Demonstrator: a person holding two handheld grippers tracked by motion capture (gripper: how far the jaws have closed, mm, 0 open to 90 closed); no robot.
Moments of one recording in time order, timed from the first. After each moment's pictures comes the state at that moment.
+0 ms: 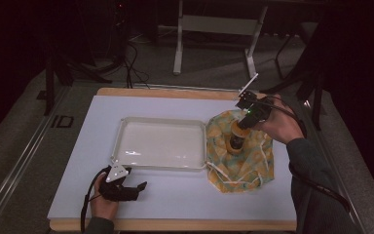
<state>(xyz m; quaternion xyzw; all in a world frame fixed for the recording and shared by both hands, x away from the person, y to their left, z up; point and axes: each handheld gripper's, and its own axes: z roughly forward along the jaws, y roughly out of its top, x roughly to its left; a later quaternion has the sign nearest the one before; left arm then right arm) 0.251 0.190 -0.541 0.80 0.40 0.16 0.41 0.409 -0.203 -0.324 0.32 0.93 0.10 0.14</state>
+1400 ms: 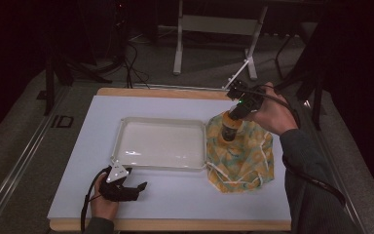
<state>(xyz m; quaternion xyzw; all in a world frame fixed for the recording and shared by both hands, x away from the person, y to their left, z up) 0.251 0.189 -0.541 0.80 0.40 0.17 0.41 0.407 -0.171 -0.289 0.30 0.93 0.11 0.16</state>
